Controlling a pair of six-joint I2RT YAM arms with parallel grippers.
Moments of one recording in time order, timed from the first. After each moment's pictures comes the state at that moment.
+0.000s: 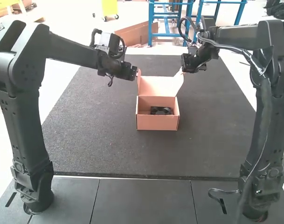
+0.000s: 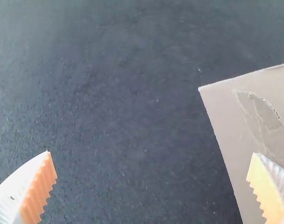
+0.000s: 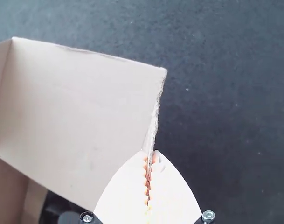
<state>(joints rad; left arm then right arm) -0.36 1.83 1.31 -0.07 -0.05 -0.01 0.26 1.94 1.64 -0.61 -0.25 -0.02</state>
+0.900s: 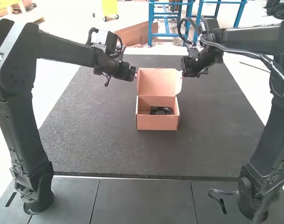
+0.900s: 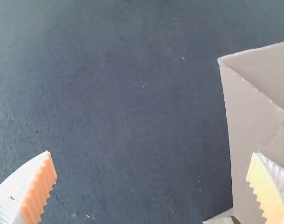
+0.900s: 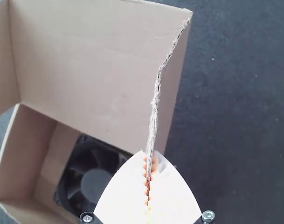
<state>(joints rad) -0.36 1.75 1.26 -0.14 0.00 -0.01 0.30 1.73 1.41 -0.58 -0.24 -0.02</state>
